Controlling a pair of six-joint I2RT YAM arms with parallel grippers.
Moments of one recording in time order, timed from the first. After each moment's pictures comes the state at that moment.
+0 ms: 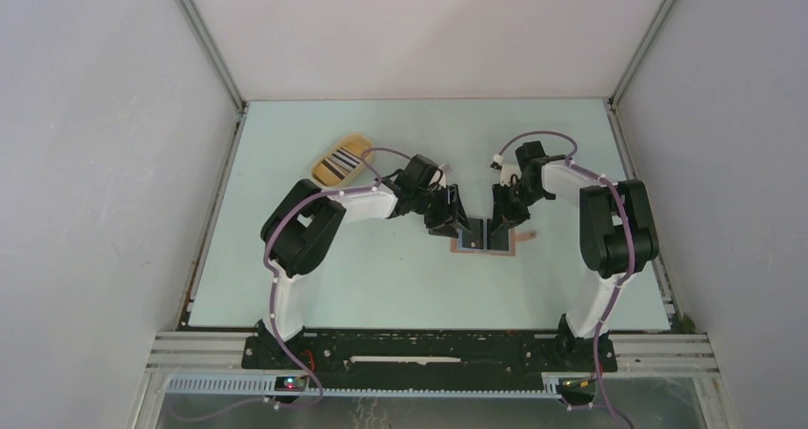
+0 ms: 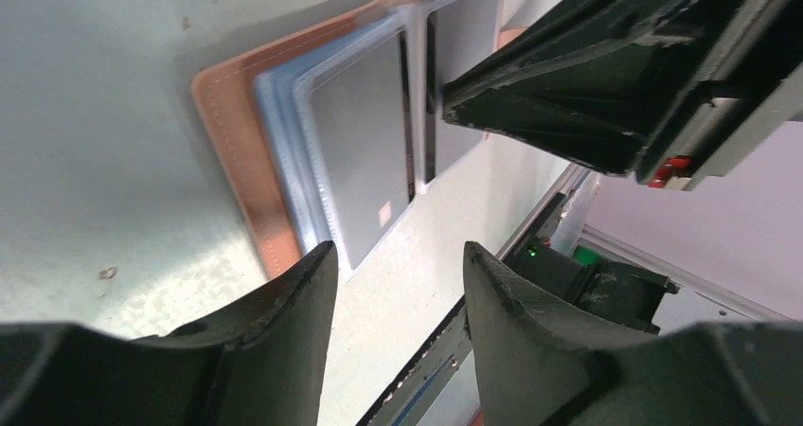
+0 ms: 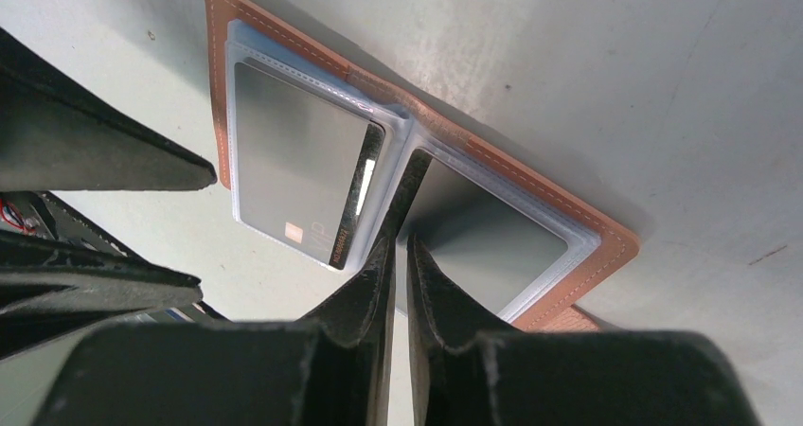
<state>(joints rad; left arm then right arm) -0.72 2.03 1.27 -0.10 0.57 -0.87 0.17 1.85 1.15 -0.69 -0.50 0.00</state>
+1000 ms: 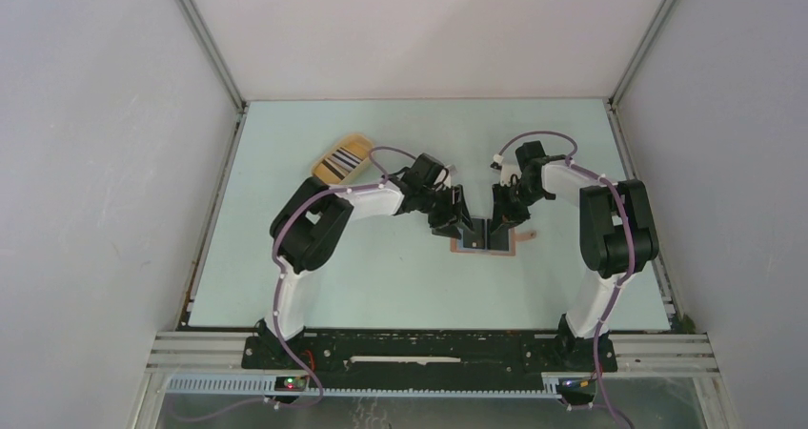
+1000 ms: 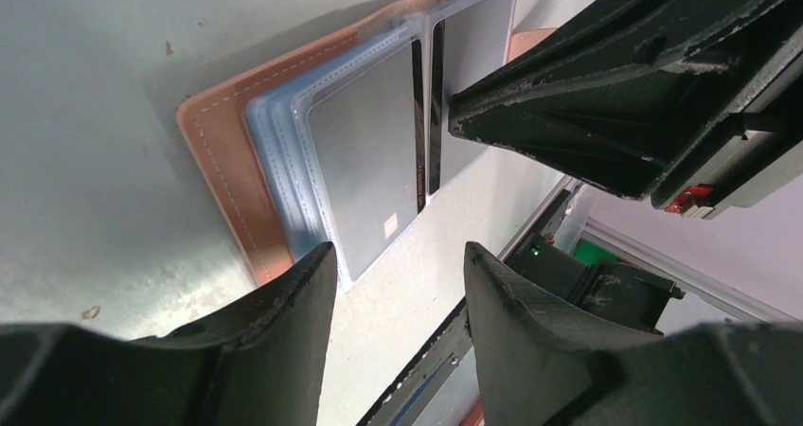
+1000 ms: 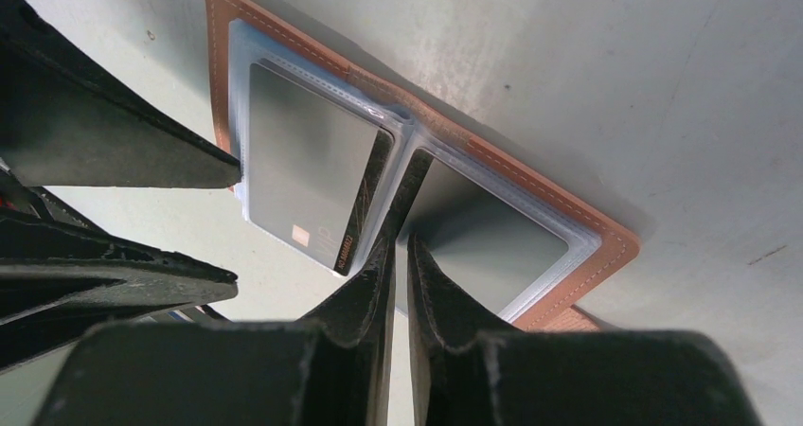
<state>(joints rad) -0.72 2.08 1.35 -0.15 0.59 -0.86 0.17 1.85 1.15 -0.69 -0.50 0.00</state>
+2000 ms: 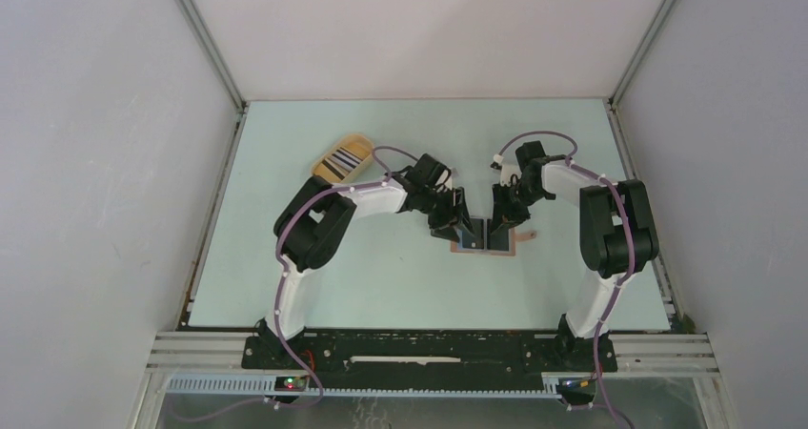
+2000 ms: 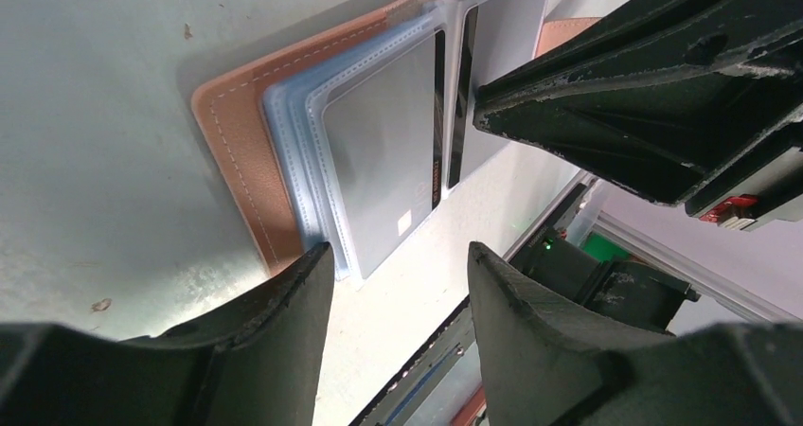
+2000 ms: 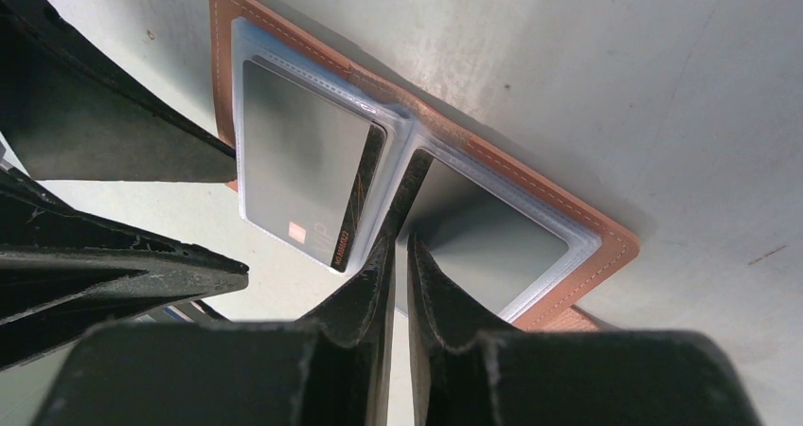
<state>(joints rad) -0.73 2.11 1.40 -0.25 0.59 -0.83 0.17 1.85 1.15 -0.69 -0.50 -0.01</state>
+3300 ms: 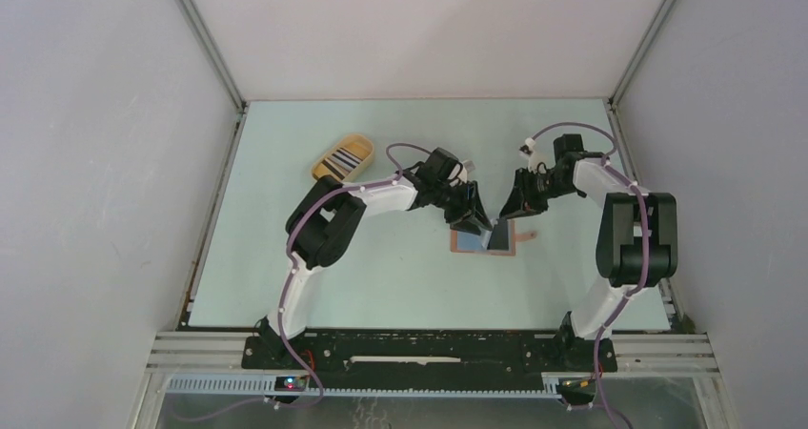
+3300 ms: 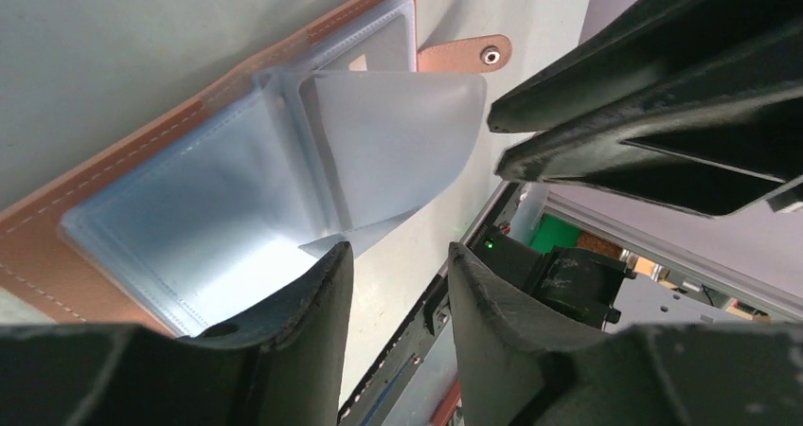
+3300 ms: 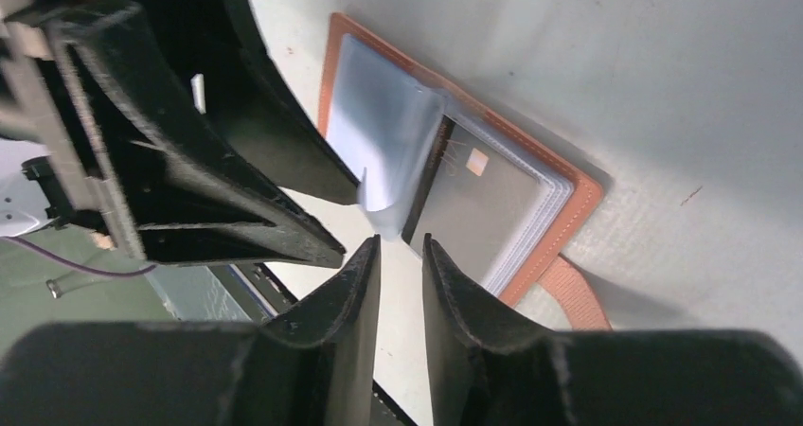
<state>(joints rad) -0.76 2.19 1.52 -0.15 0.69 -0.90 -0.02 1.74 1.15 -0.71 -0.77 -0.06</state>
